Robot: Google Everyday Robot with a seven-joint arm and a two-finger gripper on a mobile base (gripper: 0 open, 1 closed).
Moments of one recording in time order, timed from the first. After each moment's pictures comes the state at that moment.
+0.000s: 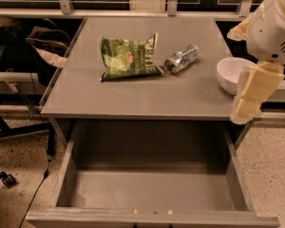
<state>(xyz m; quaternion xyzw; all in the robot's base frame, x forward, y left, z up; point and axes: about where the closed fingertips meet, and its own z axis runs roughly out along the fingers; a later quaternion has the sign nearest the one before) 0.451 -0.176 0.985 -0.64 0.74 -0.04 0.19</state>
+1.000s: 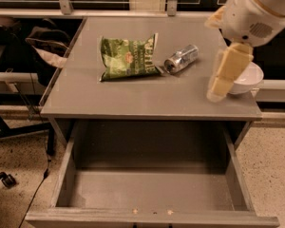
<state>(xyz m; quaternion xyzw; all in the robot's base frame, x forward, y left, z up) 0.499 -0.147 0.987 -0.66 0.72 -0.01 0.22</state>
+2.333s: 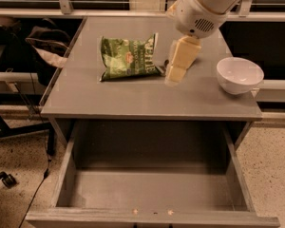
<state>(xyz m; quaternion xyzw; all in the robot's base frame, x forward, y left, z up) 0.559 -0.068 0.981 -0.69 0.68 -0.01 0.27</state>
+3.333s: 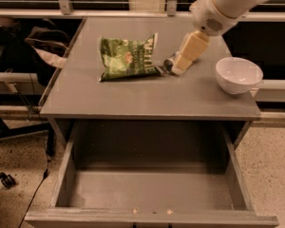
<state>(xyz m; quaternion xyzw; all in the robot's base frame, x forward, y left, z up) 0.614 -0.108 0.975 -0.60 0.73 -0.03 0.32</state>
